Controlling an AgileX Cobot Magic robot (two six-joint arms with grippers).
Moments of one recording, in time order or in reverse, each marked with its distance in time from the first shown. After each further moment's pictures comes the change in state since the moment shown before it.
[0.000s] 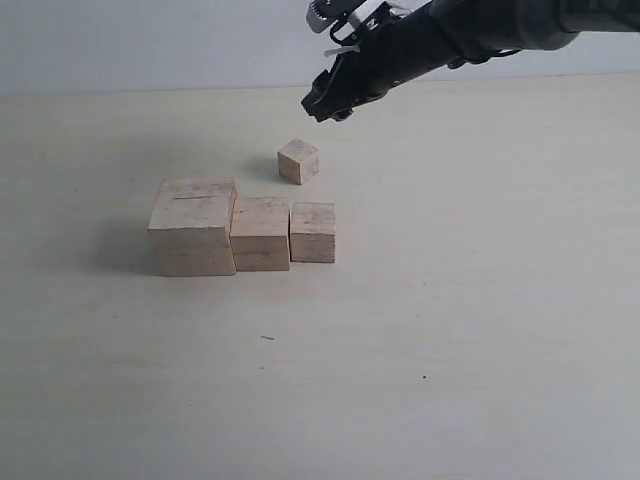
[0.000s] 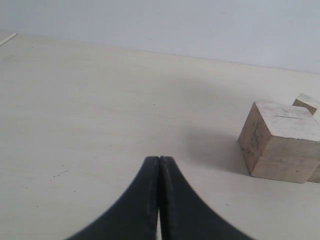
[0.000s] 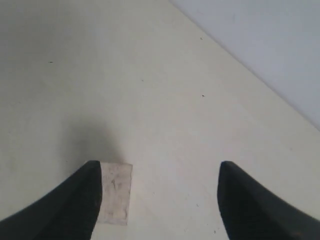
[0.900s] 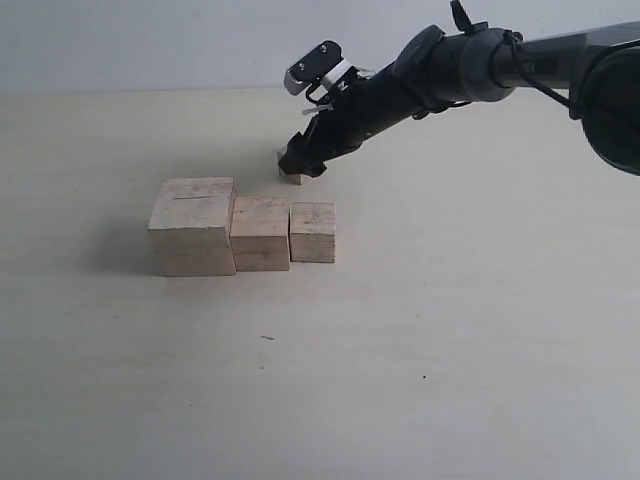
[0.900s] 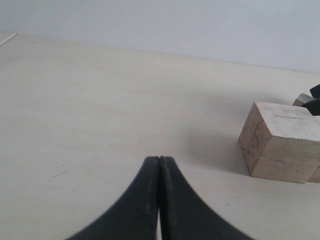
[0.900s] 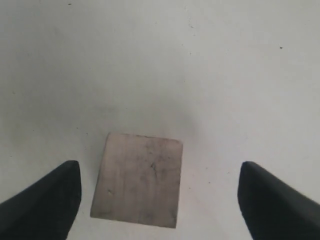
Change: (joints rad) left arm 0.000 0.000 0.000 0.000 0.000 0.000; right arm 0.026 0.187 -0.106 0.001 0.072 0.012
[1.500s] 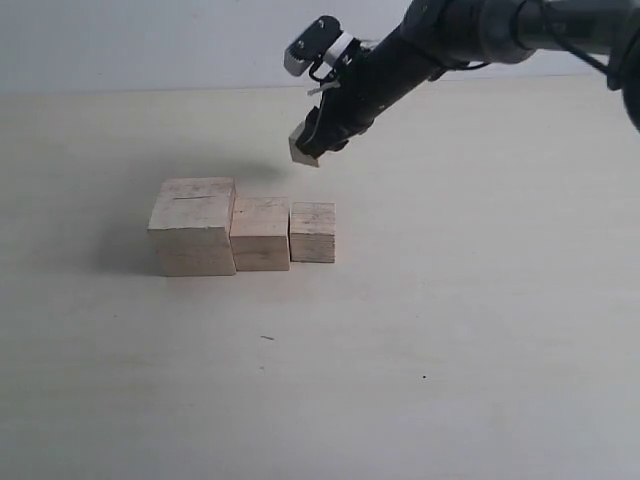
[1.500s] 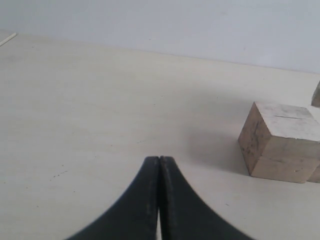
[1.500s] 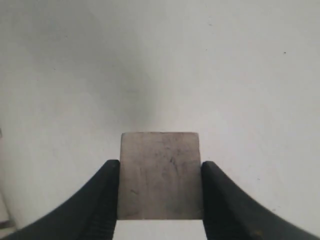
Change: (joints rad) left arm 0.000 0.000 0.000 0.000 0.000 0.000; right arm 0.000 -0.112 0.000 -0.232 0.141 0.134
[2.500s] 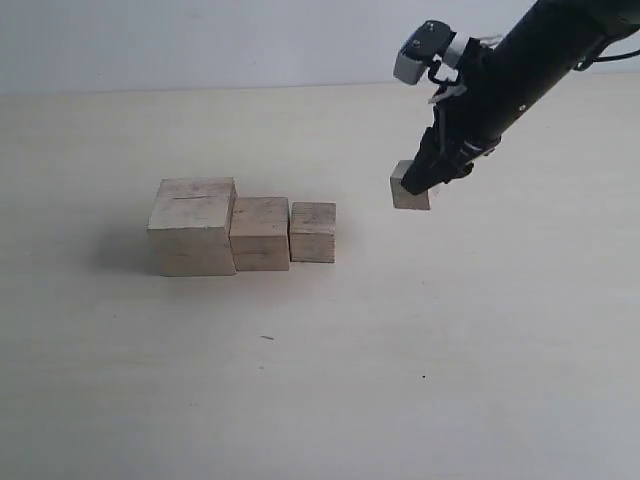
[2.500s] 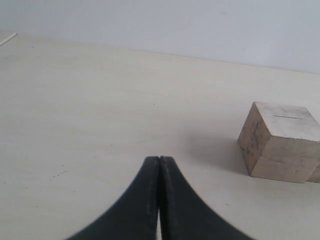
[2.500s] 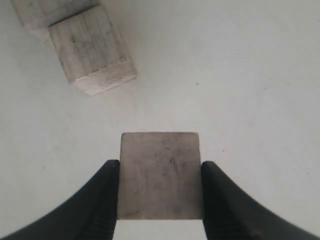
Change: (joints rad) left arm 0.000 0.000 0.000 0.000 0.000 0.000; right arm -0.168 -0.368 0.442 -0.071 0.249 -0.103
